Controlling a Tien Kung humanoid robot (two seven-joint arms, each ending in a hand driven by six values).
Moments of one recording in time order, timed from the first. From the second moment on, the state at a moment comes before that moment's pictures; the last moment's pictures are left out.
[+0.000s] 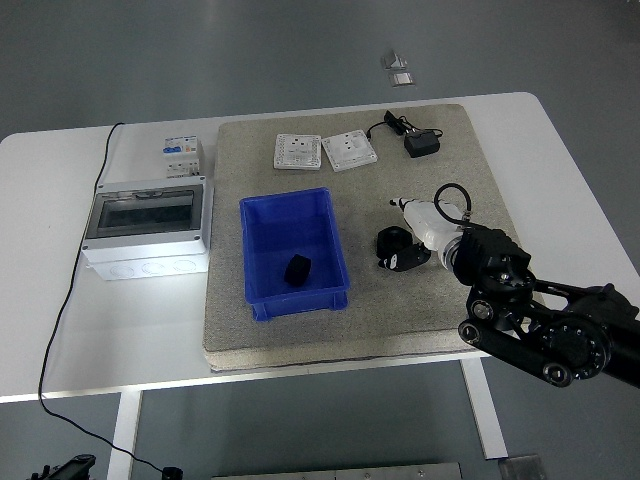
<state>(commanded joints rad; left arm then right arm) -0.25 0.09 -0.83 -0.32 0.84 0.06 0.59 0.73 -0.23 0.41 1.18 -1.79 -0.13 -0.58</state>
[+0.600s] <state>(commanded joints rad) -0.25 0.09 -0.83 -0.32 0.84 0.06 0.60 0.73 -0.23 0.37 1.16 -1.76 -0.16 -0.54</state>
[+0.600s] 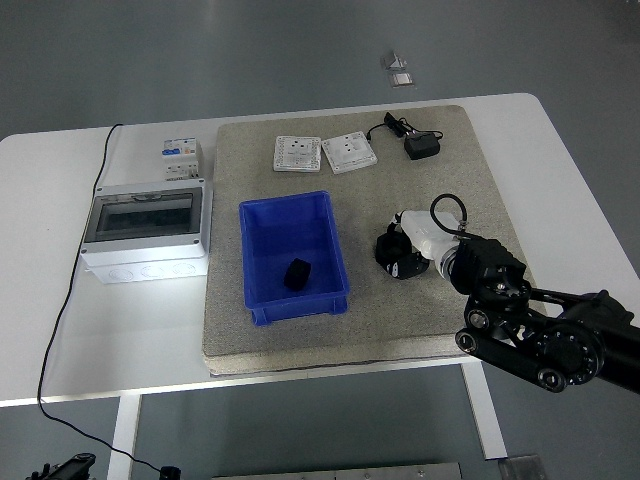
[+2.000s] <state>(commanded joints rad) -0.25 0.09 -0.84 -0.32 0.86 0.06 0.60 0.89 -0.18 0.25 1.27 -1.62 -0.19 -0.27</state>
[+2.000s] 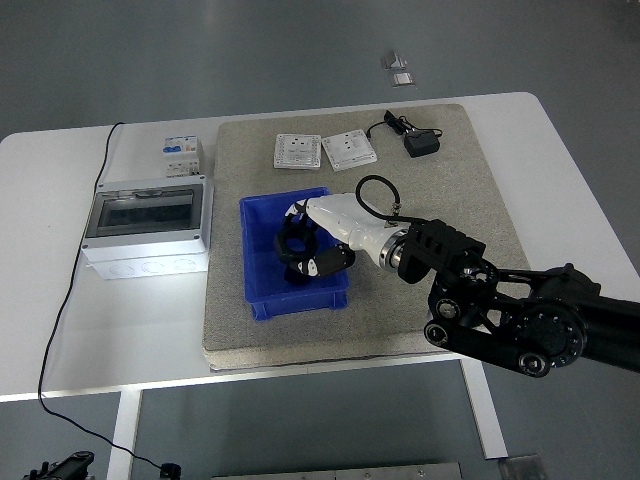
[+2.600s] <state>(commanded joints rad) -0.25 0.09 -0.84 -0.32 0.86 0.06 0.60 0.86 -0.19 0.30 1.27 -1.62 -0.25 -0.23</state>
